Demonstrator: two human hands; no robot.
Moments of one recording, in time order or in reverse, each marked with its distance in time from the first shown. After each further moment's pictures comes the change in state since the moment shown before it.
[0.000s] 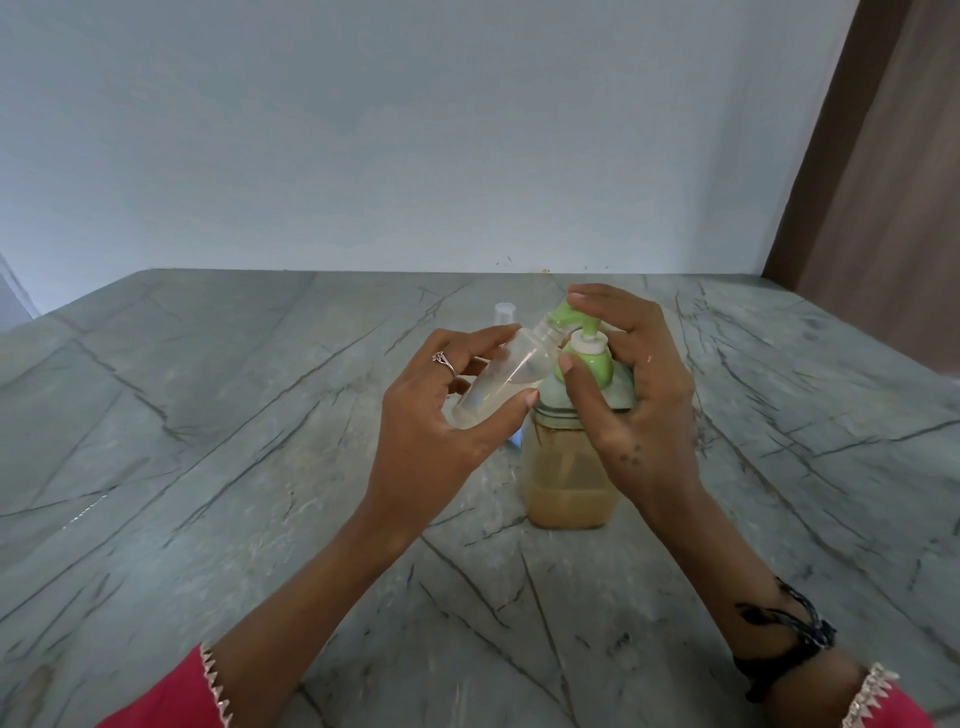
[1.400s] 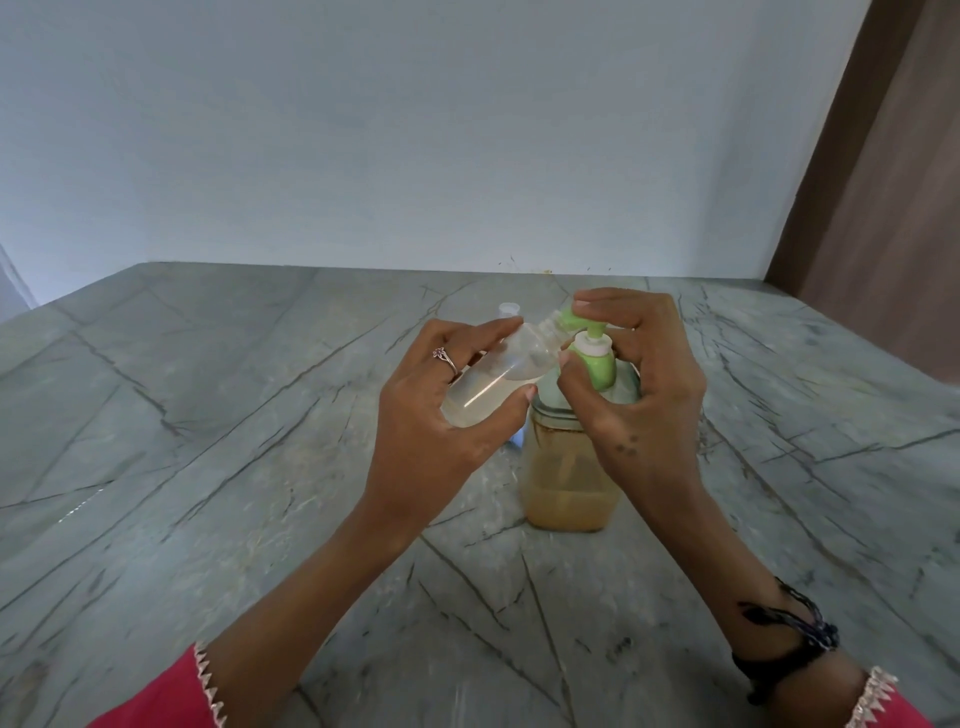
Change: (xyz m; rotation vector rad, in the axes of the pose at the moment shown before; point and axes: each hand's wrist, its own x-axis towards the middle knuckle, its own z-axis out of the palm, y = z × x) left_hand 0.001 0.001 -0.002 0.032 0.032 0.012; right_hand 0.004 -0.006 0.003 -0.043 0.074 -0.009
